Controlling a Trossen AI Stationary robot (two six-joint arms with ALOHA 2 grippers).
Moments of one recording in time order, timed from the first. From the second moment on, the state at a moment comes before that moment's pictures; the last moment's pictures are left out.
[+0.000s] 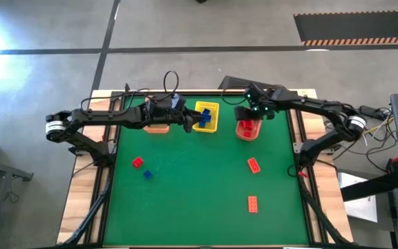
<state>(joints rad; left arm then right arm) 0.29 1.39 0.94 0.17 0.06 -0.57 -0.61 1.45 1.01 -0.74 -0.10 0.80</state>
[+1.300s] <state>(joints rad) 0.20 1.39 0.94 -0.94 0.10 -0.65 -0.61 1.25 1.01 -0.72 -0.09 0.83</state>
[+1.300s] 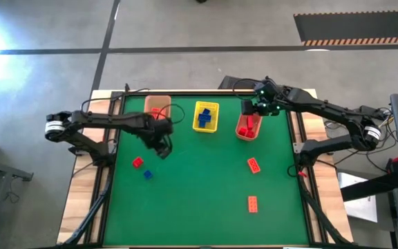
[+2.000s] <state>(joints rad) -0.14 1.39 0.91 -1.06 0.10 -0.83 -0.61 1.25 1.01 -0.72 -0.09 0.83</state>
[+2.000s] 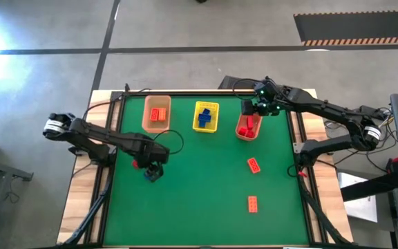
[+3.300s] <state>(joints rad) -0.22 1.43 0.73 -0.76 0.11 -0.90 -0.60 1.23 1.01 -0.73 -0.09 0.83</state>
